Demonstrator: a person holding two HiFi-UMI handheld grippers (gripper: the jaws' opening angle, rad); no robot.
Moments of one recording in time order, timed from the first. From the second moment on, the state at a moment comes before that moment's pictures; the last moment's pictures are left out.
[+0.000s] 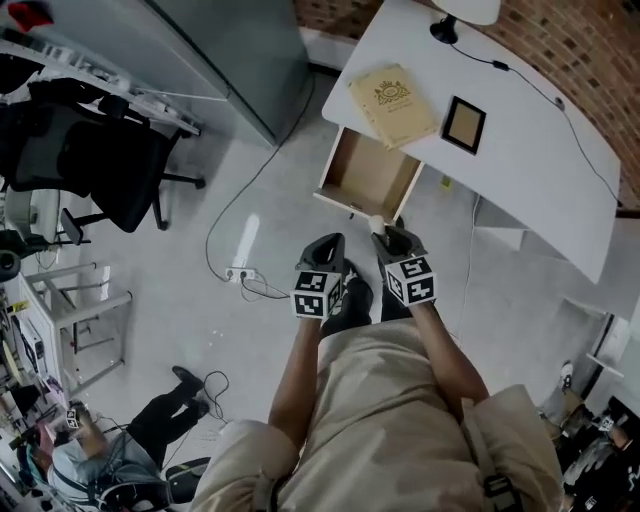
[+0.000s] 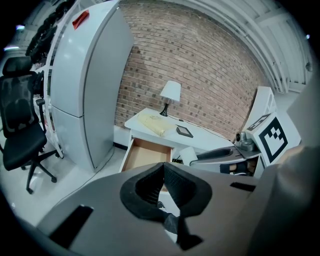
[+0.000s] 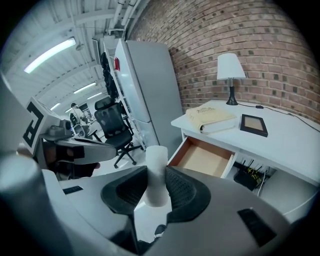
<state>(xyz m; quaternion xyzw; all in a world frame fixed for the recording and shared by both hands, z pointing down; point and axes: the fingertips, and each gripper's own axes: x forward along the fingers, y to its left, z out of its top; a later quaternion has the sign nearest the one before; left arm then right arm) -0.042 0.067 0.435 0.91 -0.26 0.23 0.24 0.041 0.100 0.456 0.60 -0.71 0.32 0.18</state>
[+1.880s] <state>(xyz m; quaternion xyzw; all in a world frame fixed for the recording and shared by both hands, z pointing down) -0.049 0.083 0.387 0.92 -0.25 0.21 0.22 0.053 0.112 0.401 0.63 -0.71 0.29 0.14</state>
